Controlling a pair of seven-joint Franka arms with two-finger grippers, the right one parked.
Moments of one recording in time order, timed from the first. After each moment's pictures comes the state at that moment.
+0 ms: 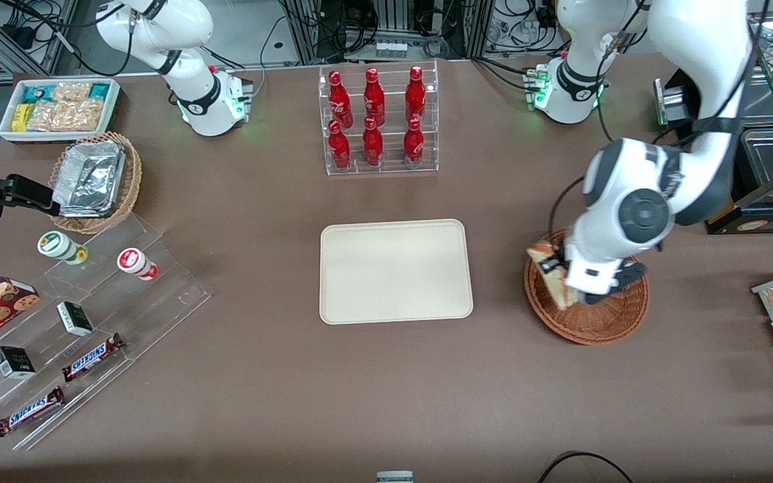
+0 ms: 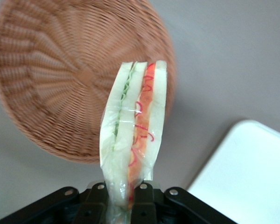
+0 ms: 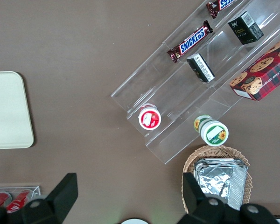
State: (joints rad) arm -0.07 0.32 -0.29 -1.82 0.05 1.96 -0.84
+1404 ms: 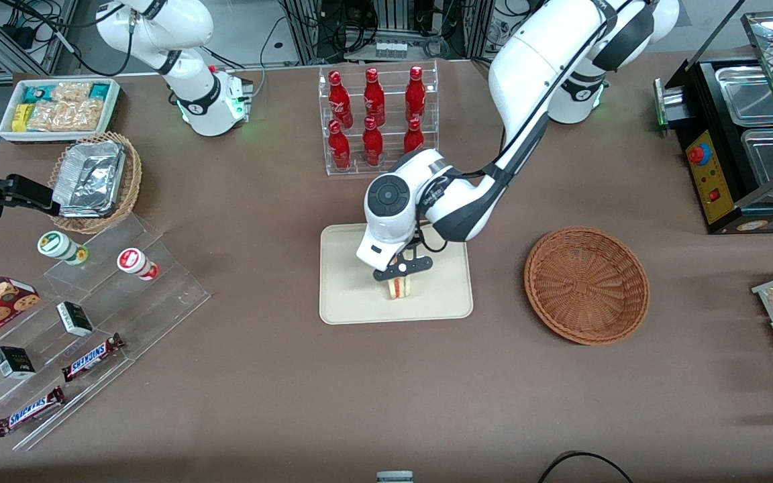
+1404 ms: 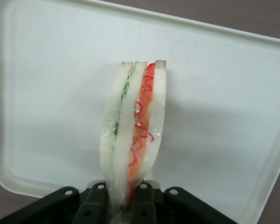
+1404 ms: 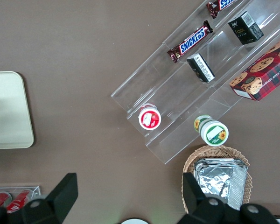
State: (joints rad) arm -0.57 0.76 -0.30 -1.39 0.16 2.05 -1.12
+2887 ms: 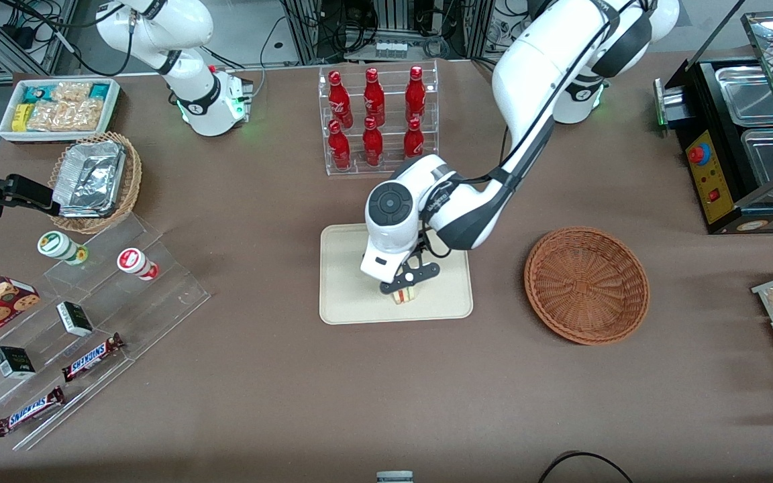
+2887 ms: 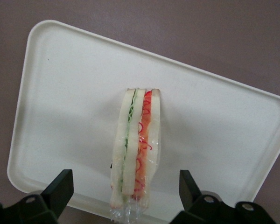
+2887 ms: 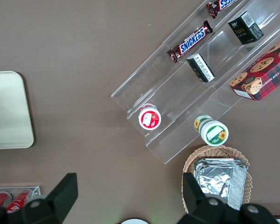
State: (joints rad) arm -0.55 0.78 -0.29 -1.26 0.17 1.95 -1.19
